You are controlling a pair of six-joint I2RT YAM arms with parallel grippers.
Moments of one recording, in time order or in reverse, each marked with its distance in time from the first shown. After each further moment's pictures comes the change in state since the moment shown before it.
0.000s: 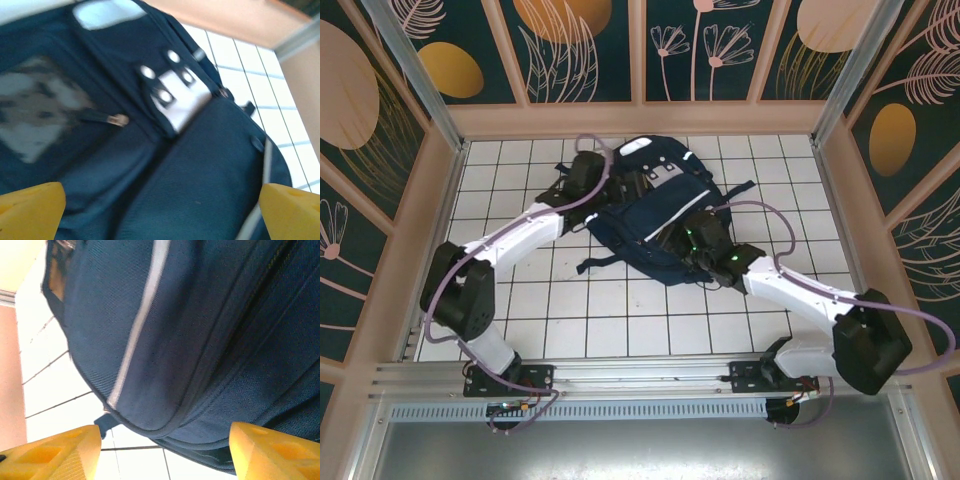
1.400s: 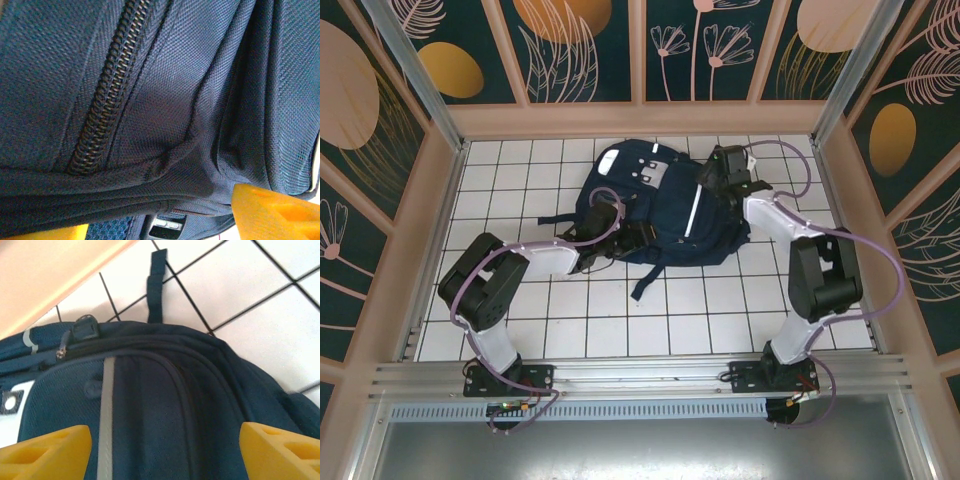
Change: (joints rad) left arm -0.108 0.111 -0.352 0.381 0.229 -0.326; right arm -0.406 0.380 0.431 -0.066 0.148 -0.370
